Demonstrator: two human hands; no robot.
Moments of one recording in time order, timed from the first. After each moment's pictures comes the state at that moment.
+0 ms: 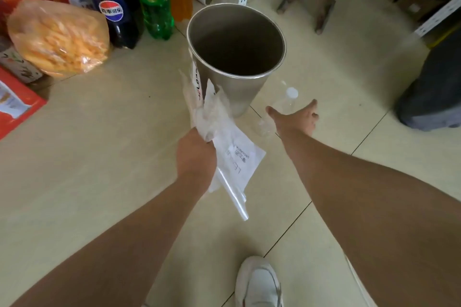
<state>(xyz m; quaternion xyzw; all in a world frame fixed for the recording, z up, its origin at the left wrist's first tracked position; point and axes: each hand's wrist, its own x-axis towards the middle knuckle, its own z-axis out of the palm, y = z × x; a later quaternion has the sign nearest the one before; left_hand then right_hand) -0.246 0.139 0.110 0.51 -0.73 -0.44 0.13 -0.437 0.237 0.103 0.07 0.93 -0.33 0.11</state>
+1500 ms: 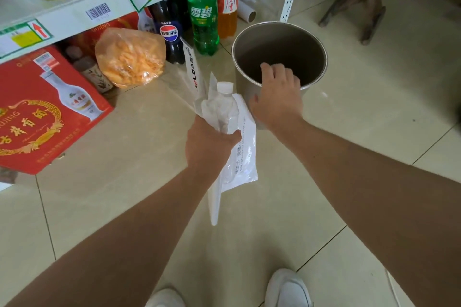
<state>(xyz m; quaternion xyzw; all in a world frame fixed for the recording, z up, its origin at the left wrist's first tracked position) -0.221 0.098 0.158 0.56 -0.69 -0.43 0.17 -0.378 0.137 0.172 -0.42 0.90 -0.10 -0.07</state>
